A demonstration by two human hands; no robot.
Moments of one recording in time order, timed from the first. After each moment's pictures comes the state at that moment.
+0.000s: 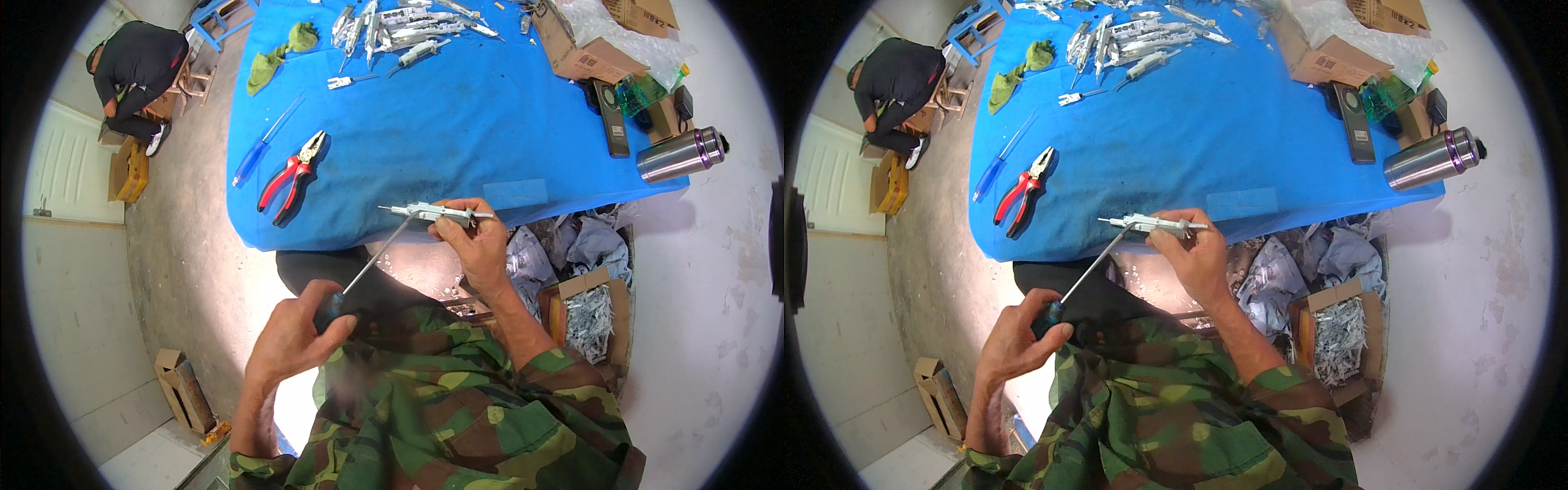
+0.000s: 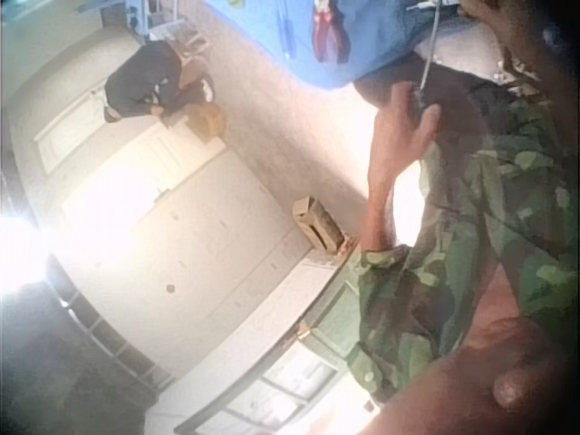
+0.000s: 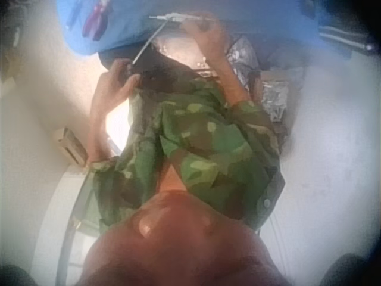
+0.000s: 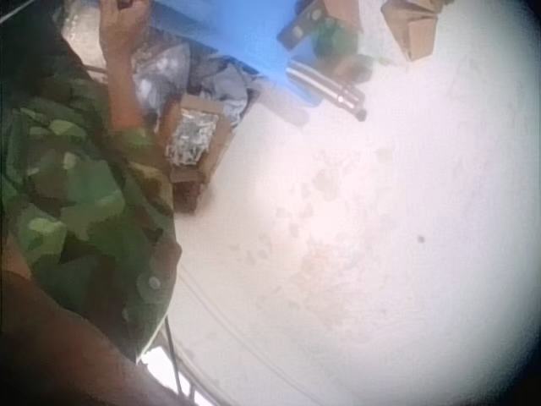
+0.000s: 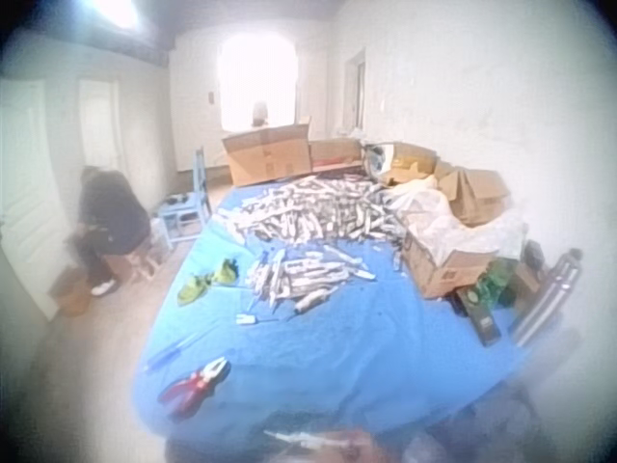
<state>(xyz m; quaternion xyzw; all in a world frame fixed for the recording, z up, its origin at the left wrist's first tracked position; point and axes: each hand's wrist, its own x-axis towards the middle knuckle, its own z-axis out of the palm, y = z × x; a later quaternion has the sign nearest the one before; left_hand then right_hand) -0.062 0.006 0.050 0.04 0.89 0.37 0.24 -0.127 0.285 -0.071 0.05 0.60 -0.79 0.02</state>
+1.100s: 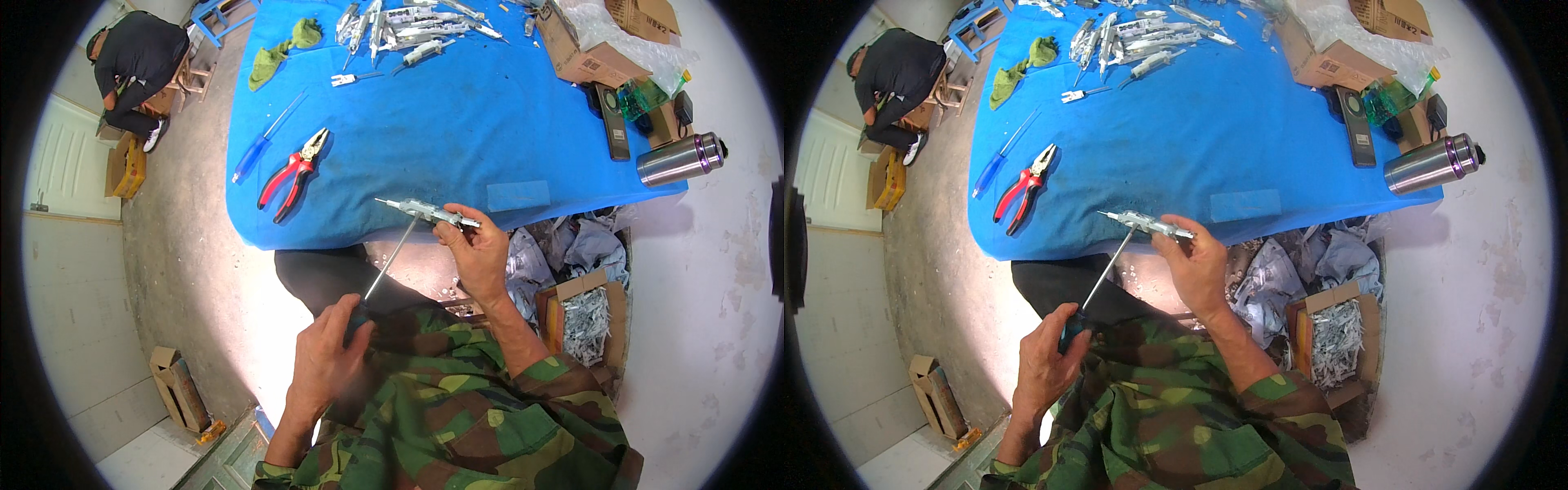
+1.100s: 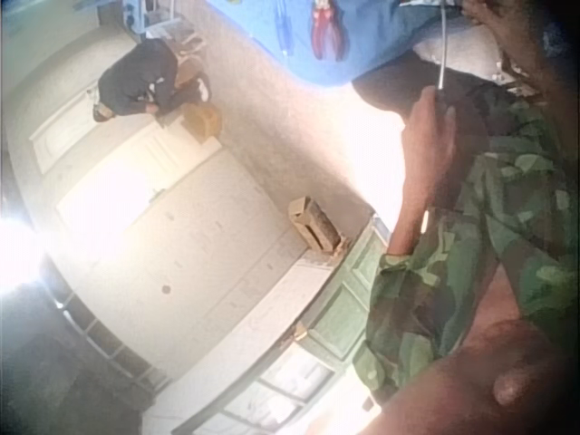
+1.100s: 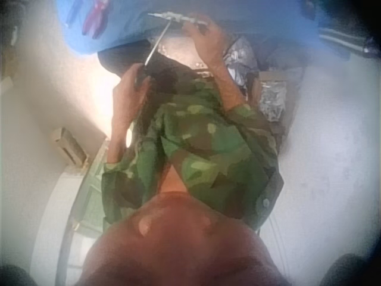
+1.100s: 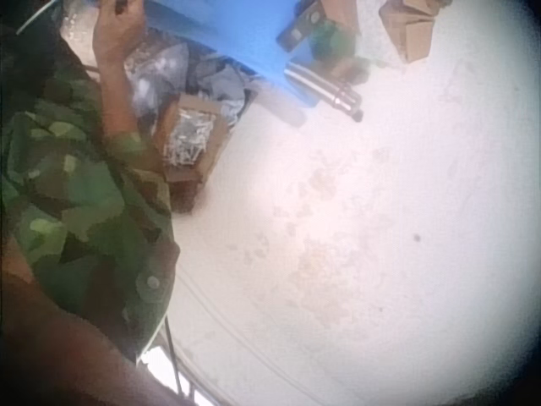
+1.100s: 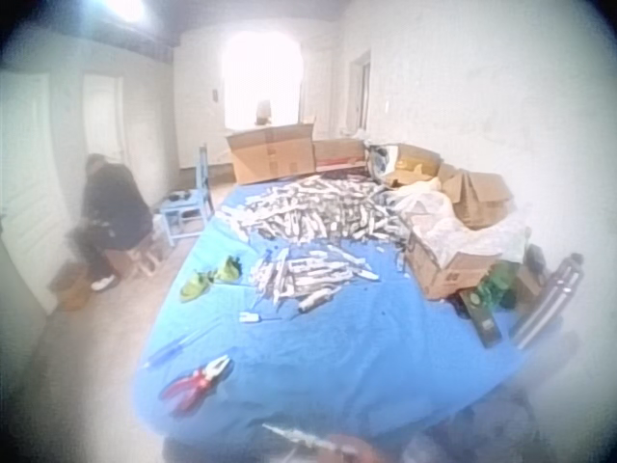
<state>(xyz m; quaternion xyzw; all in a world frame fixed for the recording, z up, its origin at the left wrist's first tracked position) -0.016 0.042 0.014 0.05 0.93 0.37 0.04 -0.116 0.274 -0.072 0.08 0.66 -0.74 -0.02</state>
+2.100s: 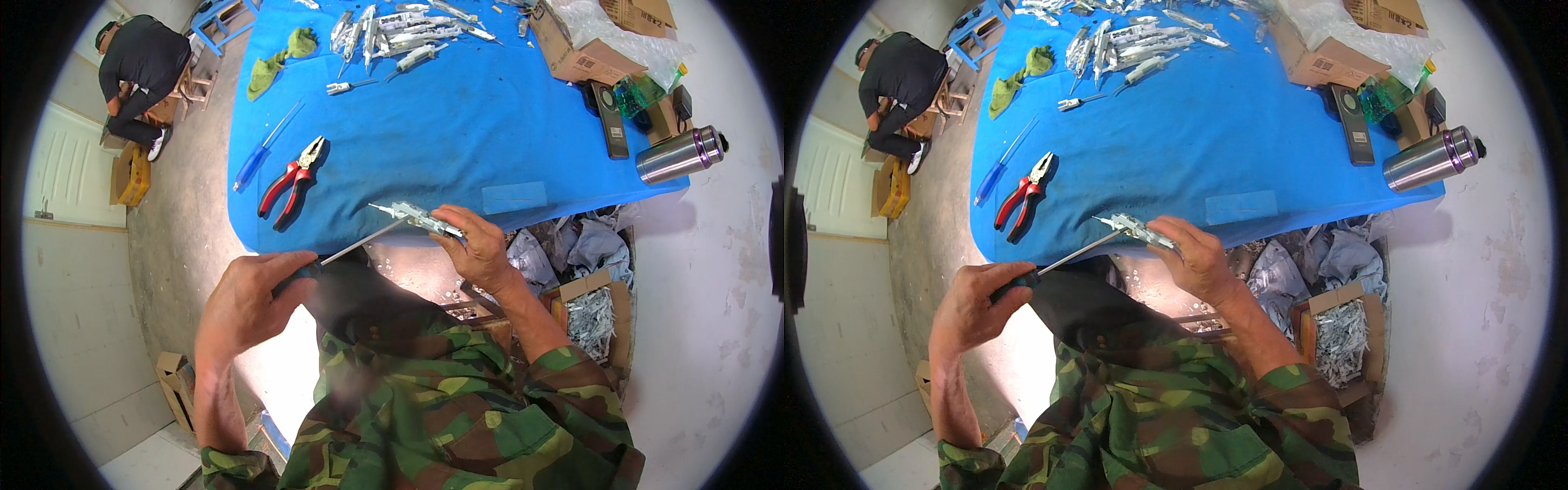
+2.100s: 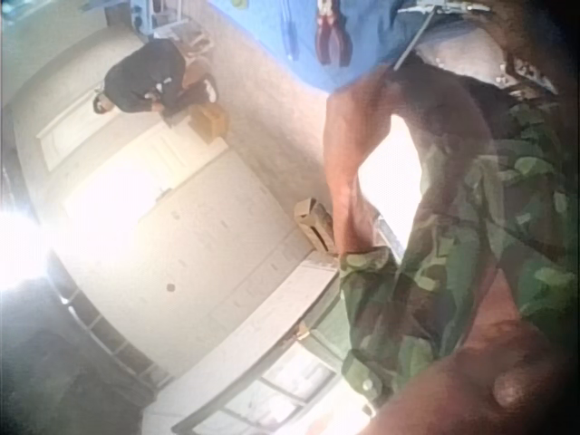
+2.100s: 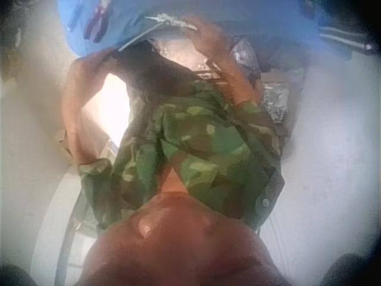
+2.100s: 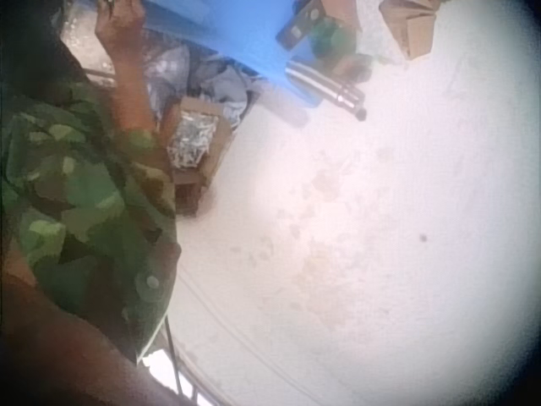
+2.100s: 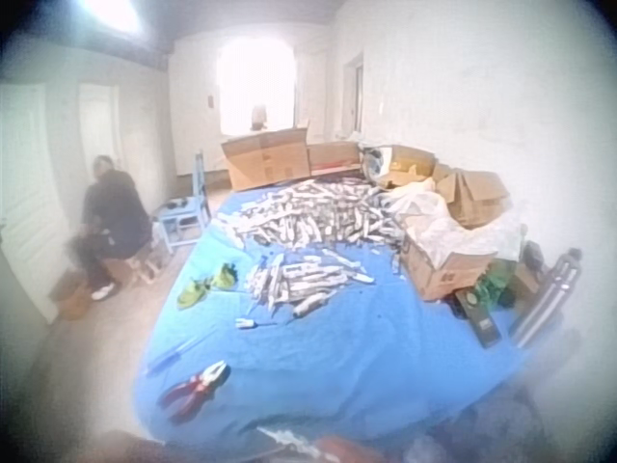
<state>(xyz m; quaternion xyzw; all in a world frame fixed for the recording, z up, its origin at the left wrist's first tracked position) -0.111 -0.014 0.090 0.15 0.93 0.31 0.14 -0.139 0.306 -0.075 -0.22 0.82 -0.51 -0.14</state>
